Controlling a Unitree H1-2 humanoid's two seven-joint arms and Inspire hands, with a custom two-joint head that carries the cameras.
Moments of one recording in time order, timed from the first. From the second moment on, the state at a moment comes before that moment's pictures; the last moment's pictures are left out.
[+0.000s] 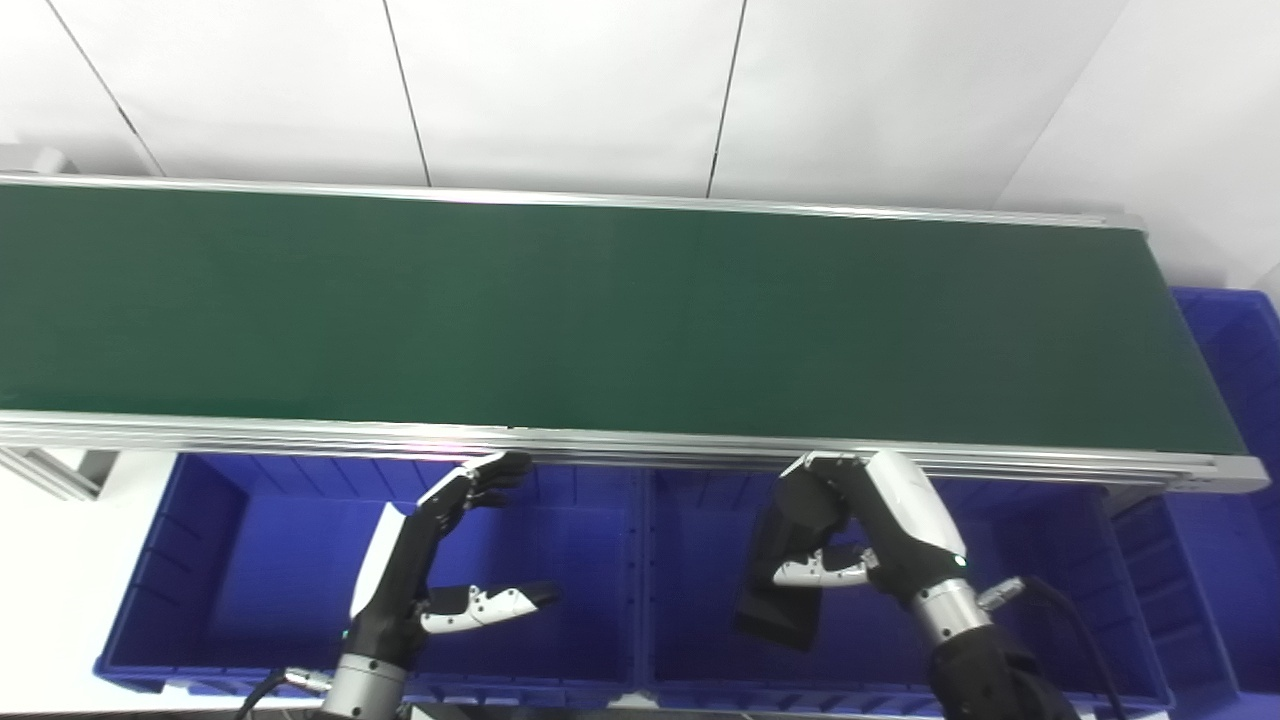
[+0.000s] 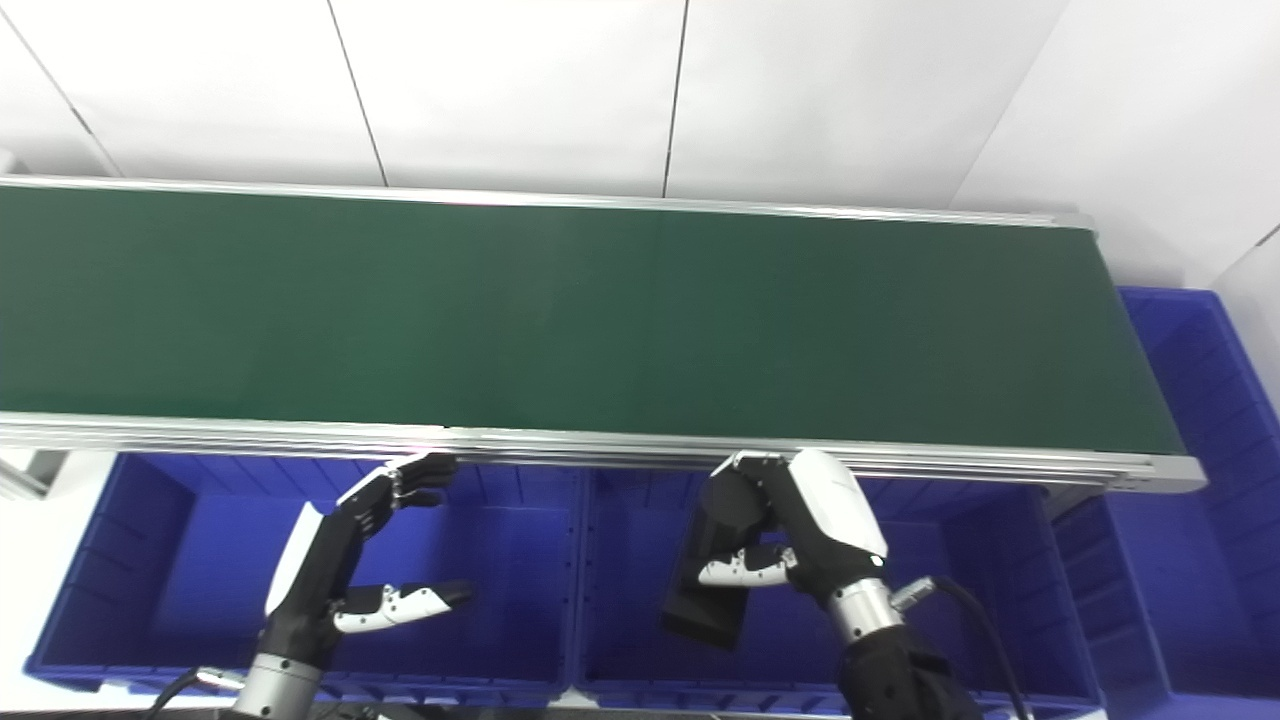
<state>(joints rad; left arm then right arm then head) 0.30 0.23 -0.38 0.05 0.16 -0.43 0.25 0.16 -0.27 0.27 -0.17 -0.69 0.13 0.16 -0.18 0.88</state>
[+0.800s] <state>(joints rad) 0.31 0.23 -0.36 0.05 0.15 -0.43 0.22 0.22 -0.27 0.33 -0.20 -0.81 0.14 0.12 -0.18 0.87</state>
